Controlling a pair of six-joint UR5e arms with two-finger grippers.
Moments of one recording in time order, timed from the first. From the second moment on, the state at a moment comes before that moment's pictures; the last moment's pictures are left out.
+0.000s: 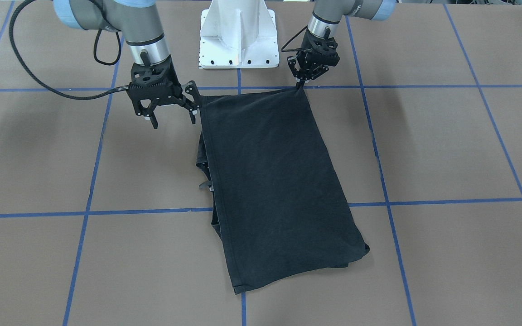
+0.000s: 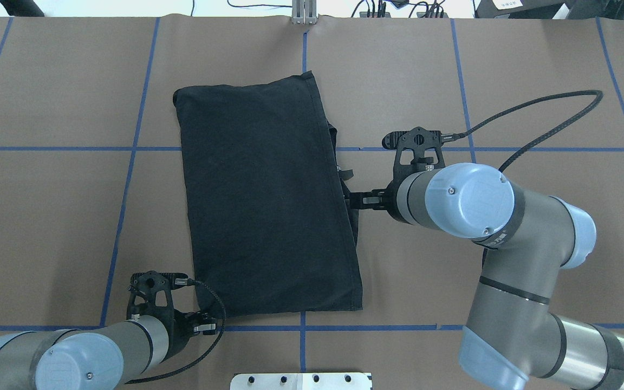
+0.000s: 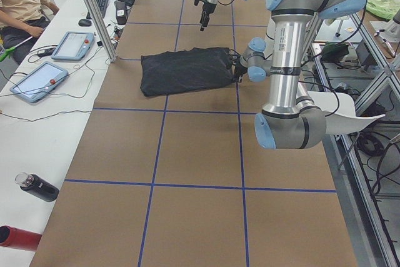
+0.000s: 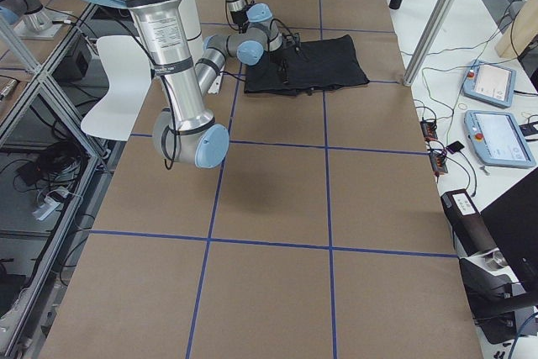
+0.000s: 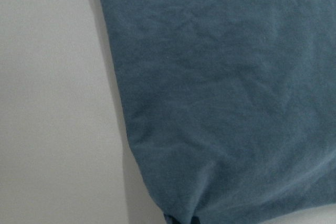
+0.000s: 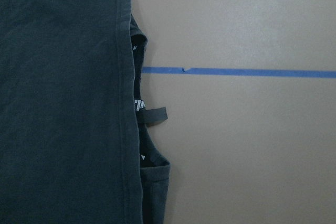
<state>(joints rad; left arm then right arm) -0.09 -1.69 -2.04 -2.00 -1.38 -1.48 0.44 -1.16 2.00 -1.48 1.56 1.24</state>
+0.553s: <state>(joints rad) -0.09 -1.68 -2.05 -2.00 -1.40 -1.46 0.31 -1.11 1.89 -1.46 1.38 1.54</state>
